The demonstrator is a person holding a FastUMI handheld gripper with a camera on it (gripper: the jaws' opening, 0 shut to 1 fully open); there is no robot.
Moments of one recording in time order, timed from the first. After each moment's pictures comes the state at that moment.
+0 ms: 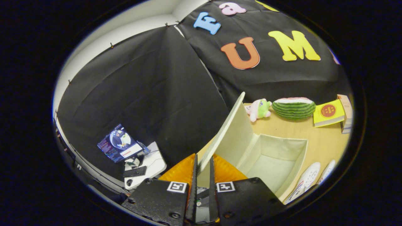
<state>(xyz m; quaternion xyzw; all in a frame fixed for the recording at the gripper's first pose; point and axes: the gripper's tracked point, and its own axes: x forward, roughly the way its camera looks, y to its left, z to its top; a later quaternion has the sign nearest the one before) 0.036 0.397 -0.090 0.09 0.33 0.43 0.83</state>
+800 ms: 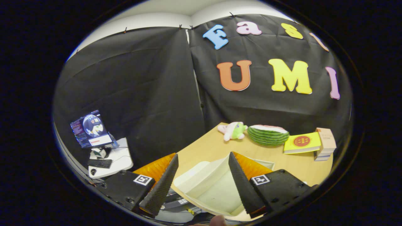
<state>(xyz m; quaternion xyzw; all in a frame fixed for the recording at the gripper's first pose) 0.067 0.340 -0.083 -0.01 0.22 0.34 0.91</state>
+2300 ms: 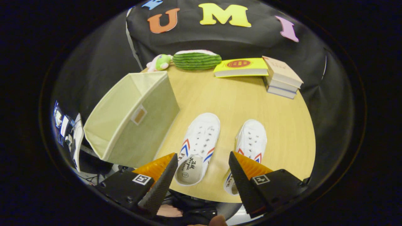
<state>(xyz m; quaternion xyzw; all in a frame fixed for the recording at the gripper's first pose) 0.075 0.057 -0.329 -0.04 0.52 0.15 0.84</state>
